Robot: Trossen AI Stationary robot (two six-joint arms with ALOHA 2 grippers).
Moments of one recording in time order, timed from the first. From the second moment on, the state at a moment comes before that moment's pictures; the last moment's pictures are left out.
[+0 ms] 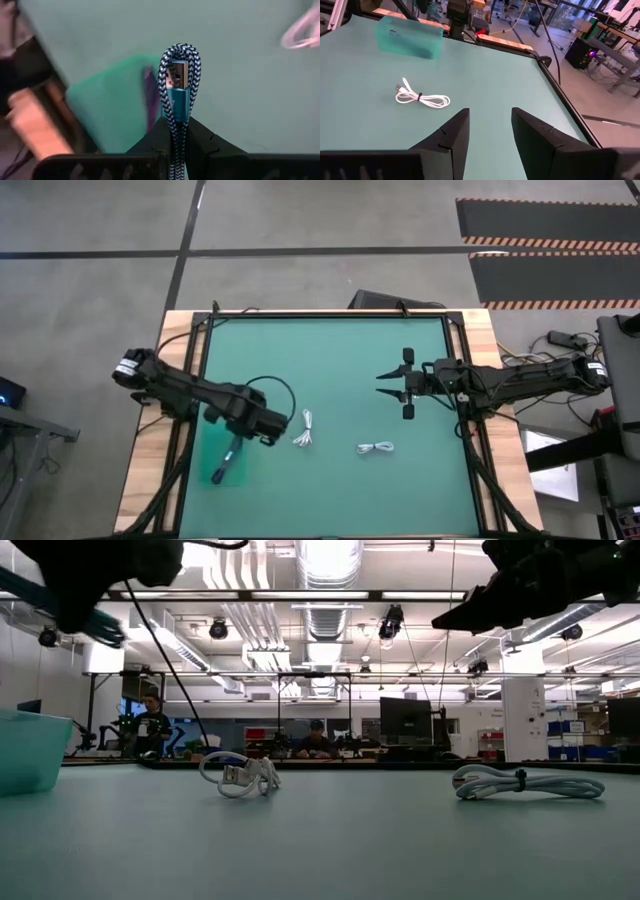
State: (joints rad) left arm -0.33 1.57 1.40 -1.52 0.06 -1.54; right arm -0.03 0.85 0.41 0.18 0.06 -0.25
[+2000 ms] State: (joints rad) left arm -0.49 1.58 1.14 -1.42 0.02 -1.54; right arm -0.03 0.85 0.41 0.15 0.05 -0.24
